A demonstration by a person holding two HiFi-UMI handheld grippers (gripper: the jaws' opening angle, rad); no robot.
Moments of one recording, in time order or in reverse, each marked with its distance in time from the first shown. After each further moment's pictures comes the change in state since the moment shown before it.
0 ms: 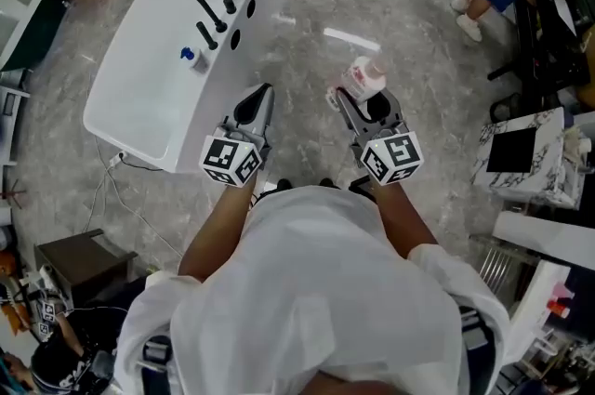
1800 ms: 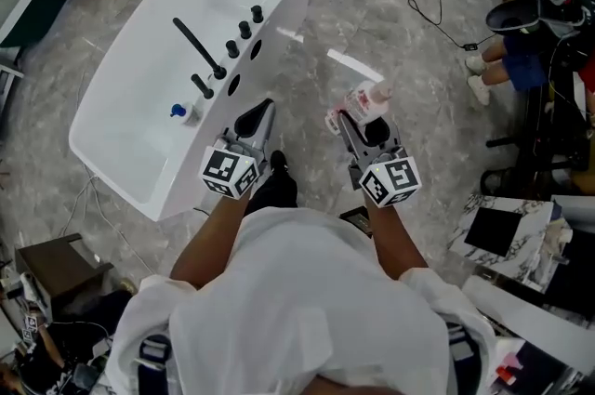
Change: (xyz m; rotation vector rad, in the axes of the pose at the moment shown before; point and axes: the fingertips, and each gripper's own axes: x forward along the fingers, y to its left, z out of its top) left arm 0.185 0.159 0.000 -0.003 0.008 0.084; right arm 0.213 -0.133 0.008 0.040 0.040 0.096
